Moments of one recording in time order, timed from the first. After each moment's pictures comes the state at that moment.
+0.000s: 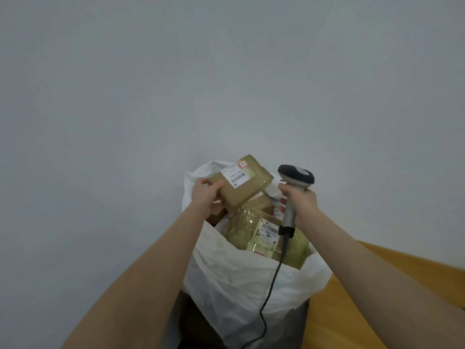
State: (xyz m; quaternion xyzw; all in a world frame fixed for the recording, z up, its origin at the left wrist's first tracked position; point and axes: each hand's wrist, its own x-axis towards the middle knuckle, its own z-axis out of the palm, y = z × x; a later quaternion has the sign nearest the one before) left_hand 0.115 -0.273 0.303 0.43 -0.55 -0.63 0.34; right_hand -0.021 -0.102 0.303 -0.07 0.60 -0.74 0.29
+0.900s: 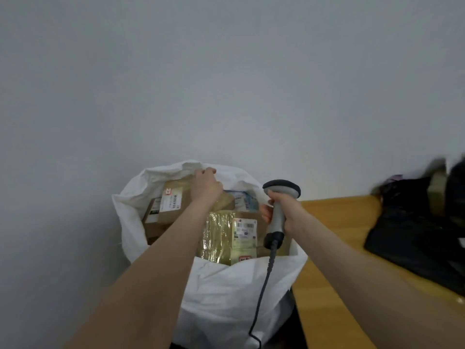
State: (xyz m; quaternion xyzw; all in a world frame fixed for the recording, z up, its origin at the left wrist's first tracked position) left_hand -0.005 -0.322 0.265 0.26 -0.92 -0.25 0.15; right_hand -0.016 -0.124 0.256 0.16 0.55 -0.76 0.30
